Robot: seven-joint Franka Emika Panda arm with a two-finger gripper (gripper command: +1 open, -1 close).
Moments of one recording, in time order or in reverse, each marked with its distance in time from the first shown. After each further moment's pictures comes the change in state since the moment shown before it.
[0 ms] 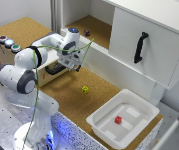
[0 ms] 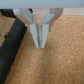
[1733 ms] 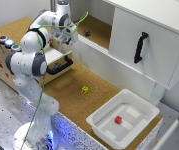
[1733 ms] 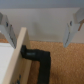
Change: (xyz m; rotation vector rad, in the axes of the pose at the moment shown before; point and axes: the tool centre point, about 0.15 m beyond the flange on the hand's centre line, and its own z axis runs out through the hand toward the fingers) arm 0.068 -0.054 -0.089 -0.103 0.020 0.099
